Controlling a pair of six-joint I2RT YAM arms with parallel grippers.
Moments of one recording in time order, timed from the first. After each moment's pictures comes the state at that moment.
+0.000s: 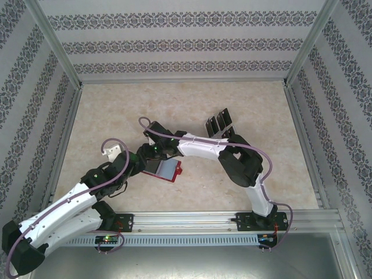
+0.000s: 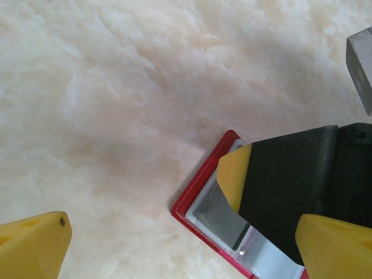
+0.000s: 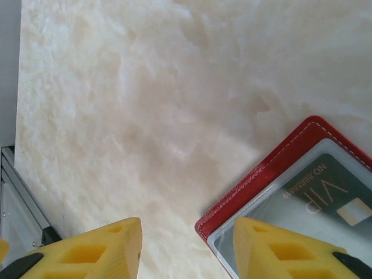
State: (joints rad) left arm -0.68 0.76 0.58 -0.76 -0.45 -1.04; right arm 0.96 2.10 1.53 -0.33 -0.33 0.80
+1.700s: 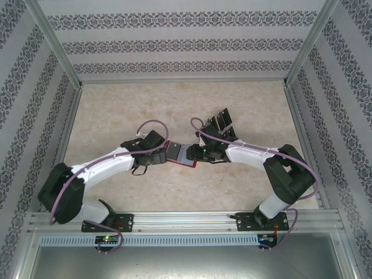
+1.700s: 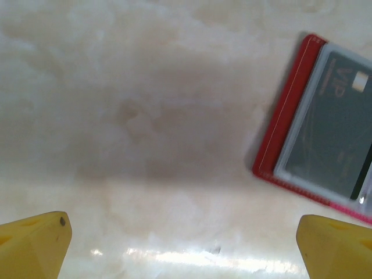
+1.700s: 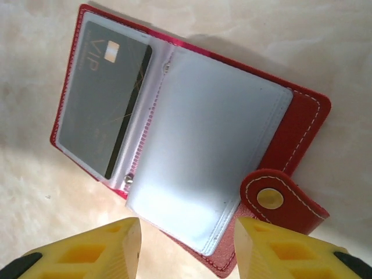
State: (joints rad) left arm -0.63 1.43 0.87 -0.64 -0.28 -0.75; right arm 0.65 1.61 0.87 -0.25 -0.27 0.67
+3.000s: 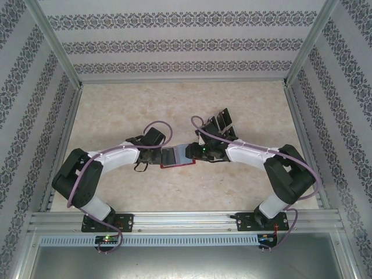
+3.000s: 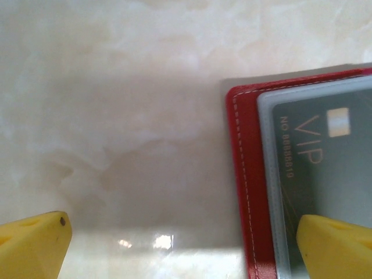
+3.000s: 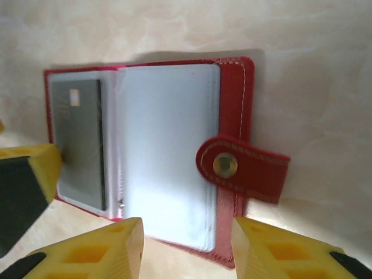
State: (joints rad) left arm -0.55 1.56 0.83 -0.49 -0.12 -0.57; right arm 0.66 1.60 0.88 -0.24 -0.28 0.71
